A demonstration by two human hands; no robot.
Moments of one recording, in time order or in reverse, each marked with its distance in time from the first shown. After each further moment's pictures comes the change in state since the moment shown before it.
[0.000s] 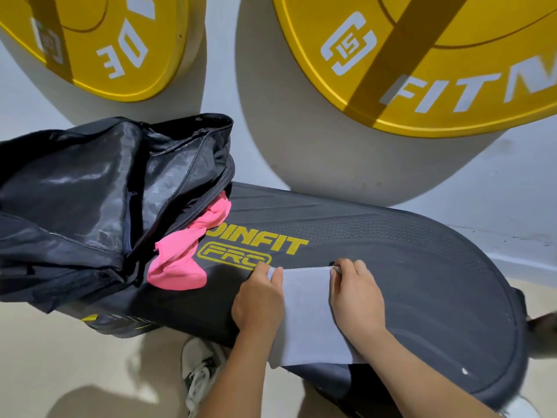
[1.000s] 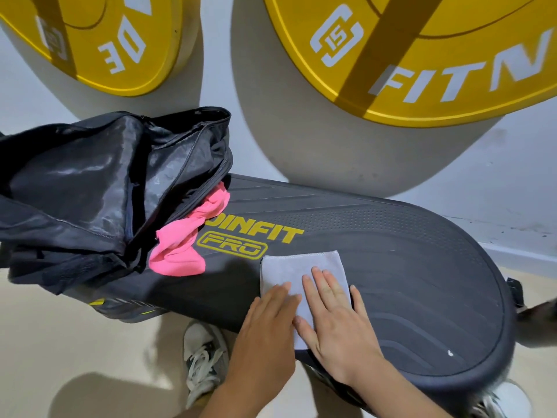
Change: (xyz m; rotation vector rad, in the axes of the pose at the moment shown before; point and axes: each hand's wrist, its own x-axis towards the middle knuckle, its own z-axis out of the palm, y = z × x) left_hand -0.073 -0.049 0.011 0.301 0.032 0.802; right_hand -0.065 0.014 -0.001 -0.316 -0.208 -0.381
